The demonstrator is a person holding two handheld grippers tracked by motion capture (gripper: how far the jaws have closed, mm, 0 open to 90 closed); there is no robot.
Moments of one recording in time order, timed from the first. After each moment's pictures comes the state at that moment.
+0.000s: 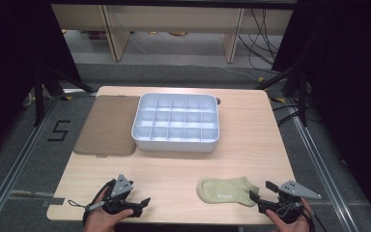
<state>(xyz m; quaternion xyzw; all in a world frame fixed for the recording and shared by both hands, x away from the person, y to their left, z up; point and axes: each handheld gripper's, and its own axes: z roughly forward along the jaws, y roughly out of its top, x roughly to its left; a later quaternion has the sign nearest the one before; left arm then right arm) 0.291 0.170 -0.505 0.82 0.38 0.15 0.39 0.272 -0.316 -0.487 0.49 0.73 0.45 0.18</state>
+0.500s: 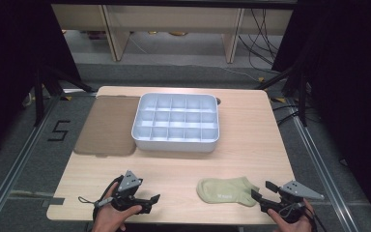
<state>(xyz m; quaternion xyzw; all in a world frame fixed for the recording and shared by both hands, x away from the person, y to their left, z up) 0.300 0.143 -0.495 0.82 0.38 0.12 0.42 0.270 -0.320 -0.482 0.49 0.73 0.45 0.18</state>
